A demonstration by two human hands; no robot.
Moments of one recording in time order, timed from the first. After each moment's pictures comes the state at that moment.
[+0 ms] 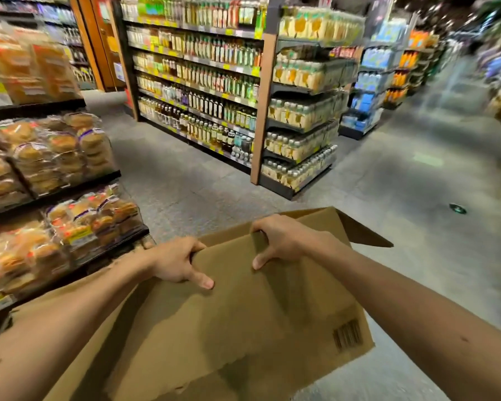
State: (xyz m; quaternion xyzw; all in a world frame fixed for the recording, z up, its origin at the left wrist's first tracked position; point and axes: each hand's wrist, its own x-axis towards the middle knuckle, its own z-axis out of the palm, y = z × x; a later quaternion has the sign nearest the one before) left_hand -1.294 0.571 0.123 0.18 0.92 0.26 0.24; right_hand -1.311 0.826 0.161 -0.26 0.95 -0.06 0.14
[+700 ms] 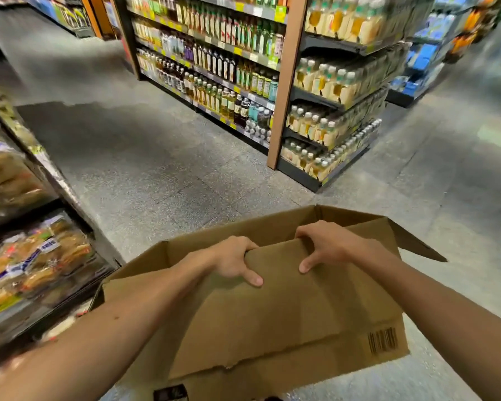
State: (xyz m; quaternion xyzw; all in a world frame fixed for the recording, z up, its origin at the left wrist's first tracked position) left_hand -1.728 0.686 0.027 0.20 0.88 0.29 0.32; right_hand -1.740 0.926 0.071 -0.19 0.95 -0.03 0.24
